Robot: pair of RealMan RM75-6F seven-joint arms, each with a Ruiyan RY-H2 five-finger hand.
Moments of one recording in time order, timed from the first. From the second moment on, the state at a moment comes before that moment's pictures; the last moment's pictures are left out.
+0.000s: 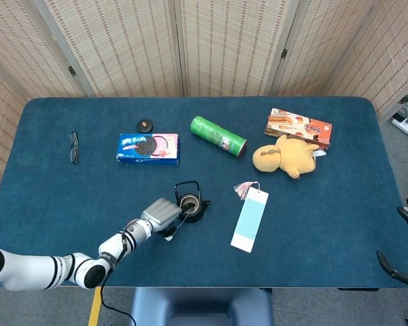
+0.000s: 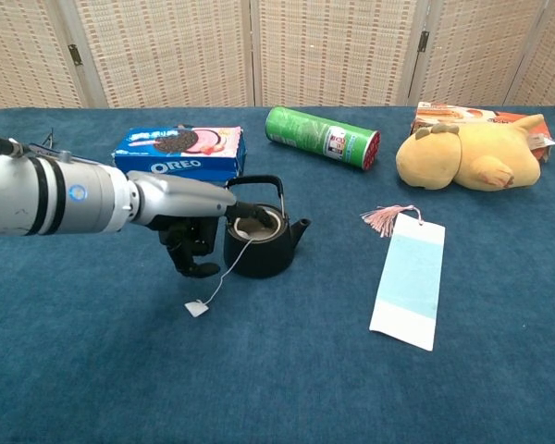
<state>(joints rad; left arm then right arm) -1.12 -1.45 -0.01 -1.63 0.83 0.70 0.36 -0.07 -1.03 0.01 -1.49 -1.73 1.82 0.37</state>
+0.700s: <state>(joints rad) -0.57 -1.12 0.11 -1.96 1.38 1.61 0.35 0.00 -1.04 -0.01 -1.56 -1.74 1.63 0.21</state>
